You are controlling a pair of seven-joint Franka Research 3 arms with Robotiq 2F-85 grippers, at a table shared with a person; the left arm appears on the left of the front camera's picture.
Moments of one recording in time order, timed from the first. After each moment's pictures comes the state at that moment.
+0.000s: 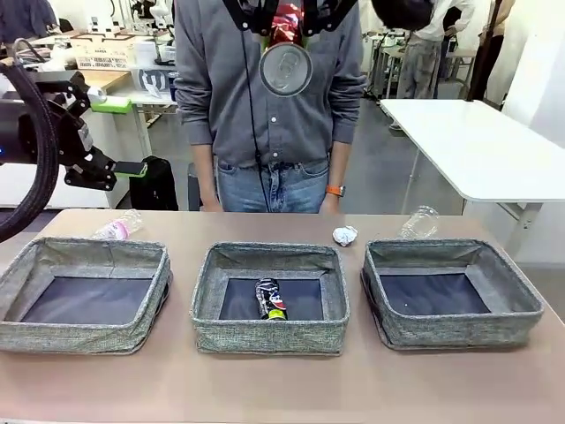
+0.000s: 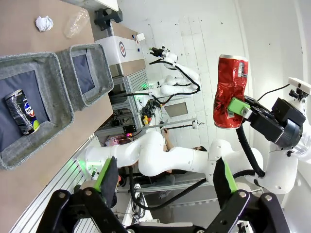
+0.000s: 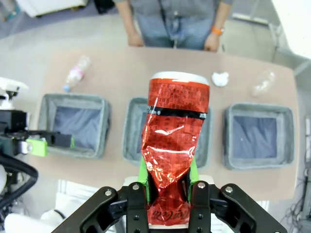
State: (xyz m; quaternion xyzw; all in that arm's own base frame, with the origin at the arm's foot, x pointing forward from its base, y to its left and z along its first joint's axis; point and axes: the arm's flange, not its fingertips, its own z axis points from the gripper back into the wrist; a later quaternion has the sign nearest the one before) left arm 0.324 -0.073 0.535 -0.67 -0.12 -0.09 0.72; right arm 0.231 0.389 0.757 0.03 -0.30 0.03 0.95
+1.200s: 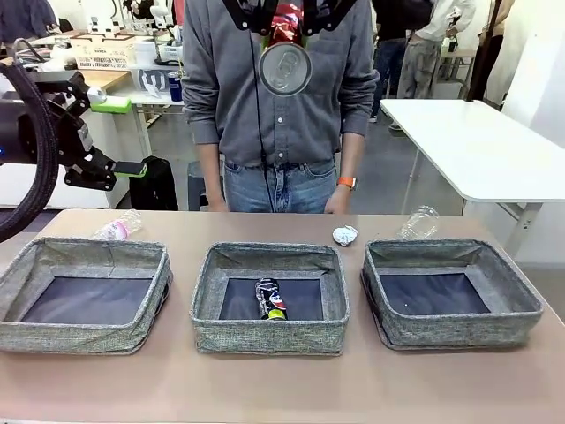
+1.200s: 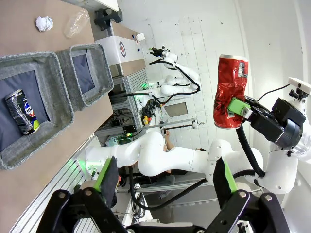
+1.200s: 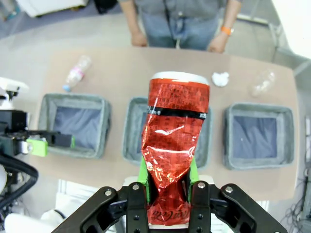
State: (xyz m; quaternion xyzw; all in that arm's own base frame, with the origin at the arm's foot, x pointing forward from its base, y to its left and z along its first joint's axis) left arm 0.324 -0.073 0.535 -0.67 -0.12 -0.09 0.72; right arm 0.231 0.389 0.757 0.03 -0.30 0.03 0.95
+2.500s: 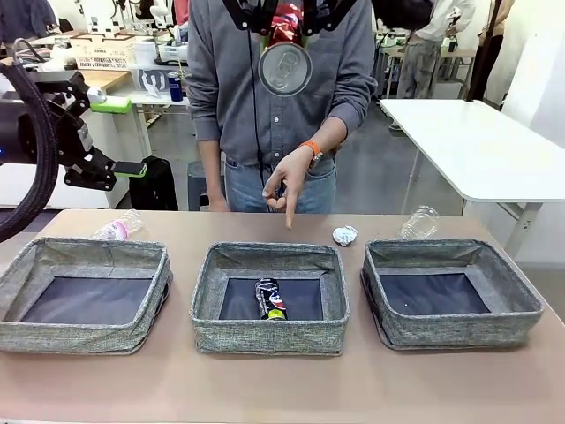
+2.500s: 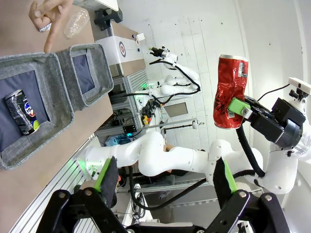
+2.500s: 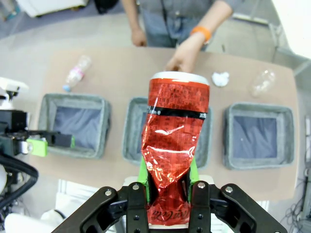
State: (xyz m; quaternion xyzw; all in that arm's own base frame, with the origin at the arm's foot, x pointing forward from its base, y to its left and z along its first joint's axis) left arm 0.324 -0.073 0.535 -0.67 -0.12 -0.09 0.72; right arm 0.231 0.389 0.757 0.03 -0.30 0.03 0.95
